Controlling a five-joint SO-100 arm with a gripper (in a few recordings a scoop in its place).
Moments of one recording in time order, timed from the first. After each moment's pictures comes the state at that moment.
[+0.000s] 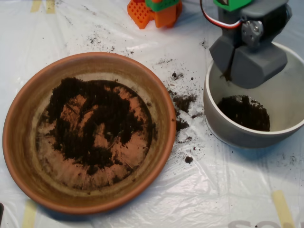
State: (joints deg) arm -24.1 80.4 50.0 96.6 -8.7
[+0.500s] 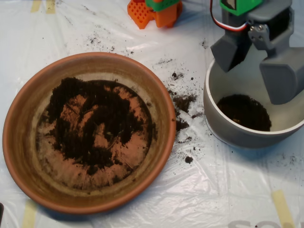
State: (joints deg) arm -25.5 81.3 55.5 96.1 -10.5
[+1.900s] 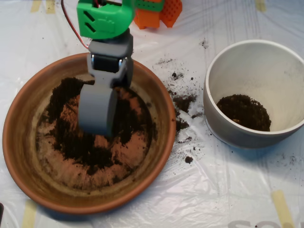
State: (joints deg) arm 21.1 103.6 110.7 63.7 -6.5
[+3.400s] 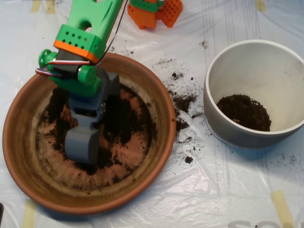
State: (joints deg) arm 28.6 57.7 75.1 82.8 -12.4
